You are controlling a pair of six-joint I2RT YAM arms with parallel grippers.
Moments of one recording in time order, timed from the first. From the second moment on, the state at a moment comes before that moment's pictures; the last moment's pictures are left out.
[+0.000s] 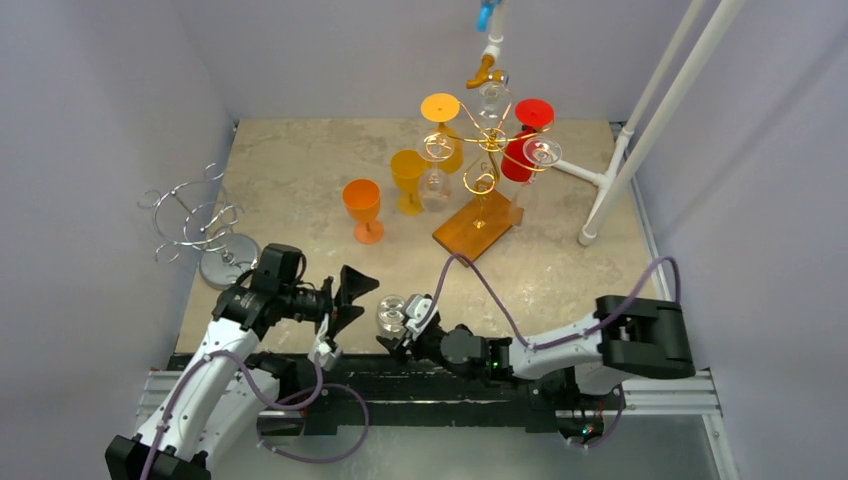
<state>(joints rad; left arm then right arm) -0.30 0.73 0.60 -0.89 1.00 2.10 1.49 1.54 0.43 0.95 0.59 0.09</state>
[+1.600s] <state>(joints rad) -0.30 0.53 1.05 -0.99 0.98 1.72 1.31 1.33 1.17 -0.27 -0.14 0.28</state>
